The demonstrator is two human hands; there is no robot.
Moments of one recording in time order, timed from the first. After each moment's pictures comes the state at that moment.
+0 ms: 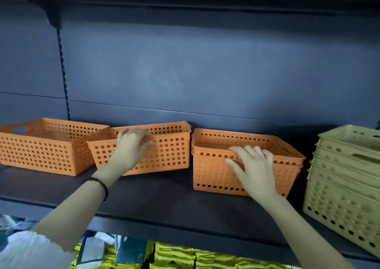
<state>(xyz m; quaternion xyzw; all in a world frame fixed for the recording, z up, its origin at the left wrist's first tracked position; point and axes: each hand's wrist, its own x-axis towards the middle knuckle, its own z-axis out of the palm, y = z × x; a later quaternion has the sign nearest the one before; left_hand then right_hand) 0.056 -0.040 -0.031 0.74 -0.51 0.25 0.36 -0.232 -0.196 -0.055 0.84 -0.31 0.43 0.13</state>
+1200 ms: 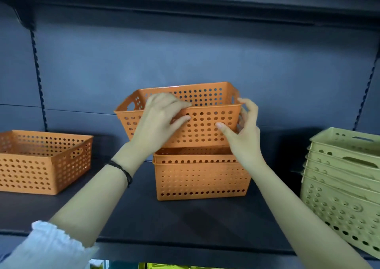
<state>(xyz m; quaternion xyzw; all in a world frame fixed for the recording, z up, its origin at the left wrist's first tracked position) -0.004 -0.071 0.059 0.51 -0.64 0.42 0.39 -0.198 -0.178 0.030 0.75 -0.14 0.60 -0.24</state>
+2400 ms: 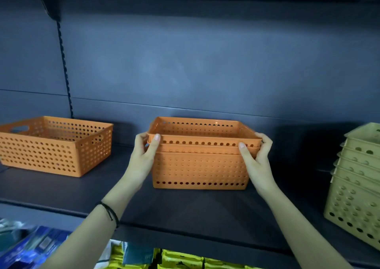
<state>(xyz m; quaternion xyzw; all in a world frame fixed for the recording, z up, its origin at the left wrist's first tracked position) 0.028 -0.045 -0.057 0.60 -0.38 -0.07 0.70 -0.195 -0.208 -0.059 0.71 -0.20 0.53 -0.41</state>
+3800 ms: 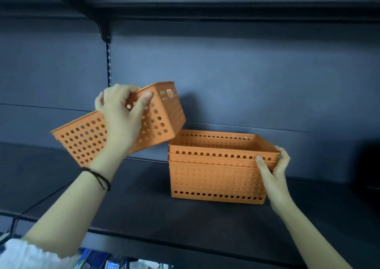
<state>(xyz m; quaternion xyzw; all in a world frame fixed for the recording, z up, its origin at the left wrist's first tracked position) 0.175 0.067 0.061 0.56 -0.39 0.40 0.61 -0.076 -0.138 -0.061 0.66 -0.22 0.57 -0.43</state>
